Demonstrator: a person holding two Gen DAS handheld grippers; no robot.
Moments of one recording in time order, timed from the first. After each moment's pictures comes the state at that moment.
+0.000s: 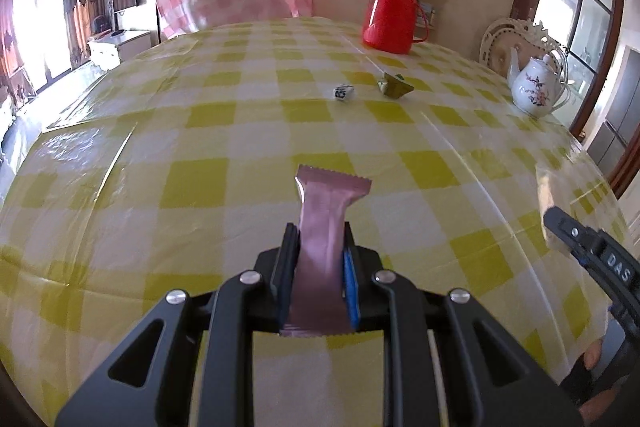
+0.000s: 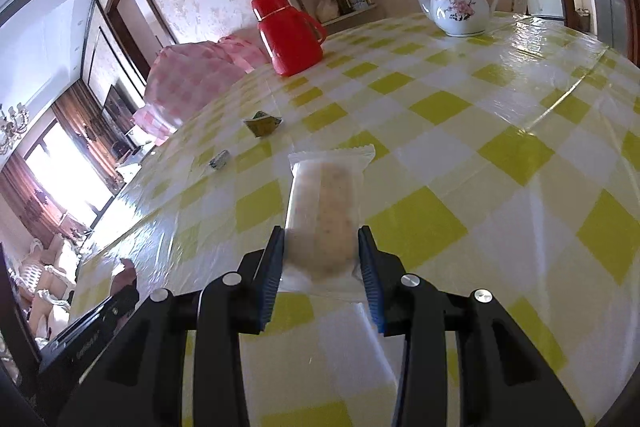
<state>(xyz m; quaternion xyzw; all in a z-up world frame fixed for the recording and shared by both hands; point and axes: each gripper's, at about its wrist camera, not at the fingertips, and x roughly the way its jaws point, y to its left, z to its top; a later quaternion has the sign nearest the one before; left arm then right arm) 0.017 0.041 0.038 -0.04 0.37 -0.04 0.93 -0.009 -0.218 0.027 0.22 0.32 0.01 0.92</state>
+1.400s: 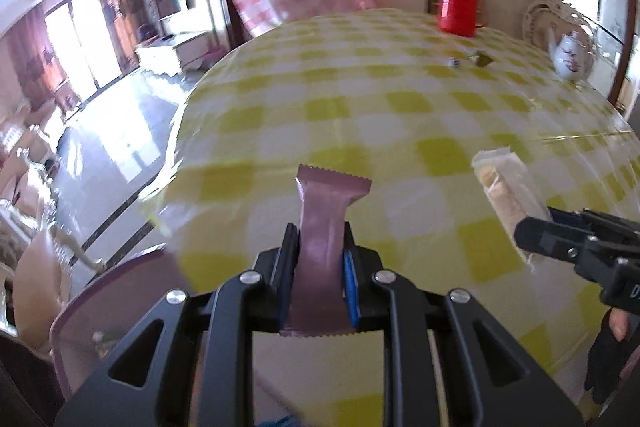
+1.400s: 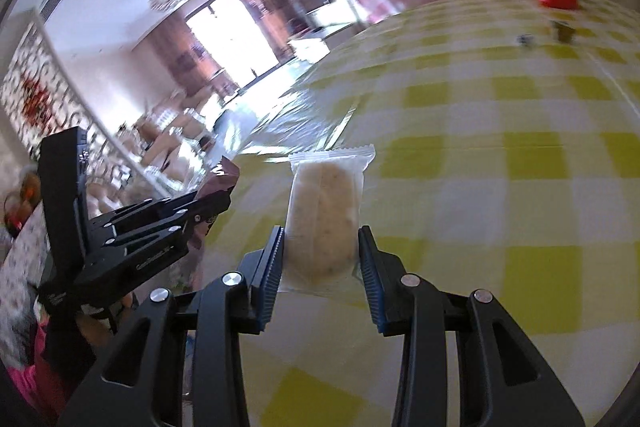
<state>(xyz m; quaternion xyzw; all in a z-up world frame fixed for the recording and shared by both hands) -0.155 0.226 0.063 0.02 0.39 0.05 0.92 -0.119 0.017 0.043 0.10 0.39 0.38 0.84</state>
